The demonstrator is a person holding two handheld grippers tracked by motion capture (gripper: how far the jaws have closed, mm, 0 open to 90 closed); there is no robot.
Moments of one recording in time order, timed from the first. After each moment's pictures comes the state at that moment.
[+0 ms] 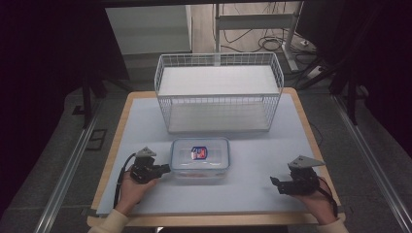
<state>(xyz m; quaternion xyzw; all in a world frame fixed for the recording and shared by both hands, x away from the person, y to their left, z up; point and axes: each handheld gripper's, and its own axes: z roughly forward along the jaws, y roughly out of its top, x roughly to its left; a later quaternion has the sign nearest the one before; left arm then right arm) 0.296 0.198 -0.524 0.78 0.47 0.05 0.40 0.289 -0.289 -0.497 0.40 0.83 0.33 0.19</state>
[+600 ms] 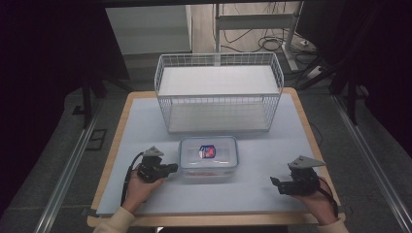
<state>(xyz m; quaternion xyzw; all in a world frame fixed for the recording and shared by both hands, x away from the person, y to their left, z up) 0.298 0.188 -0.524 0.79 0.46 0.05 0.41 0.288 -0.290 -0.496 0.40 0.83 0.34 0.19</state>
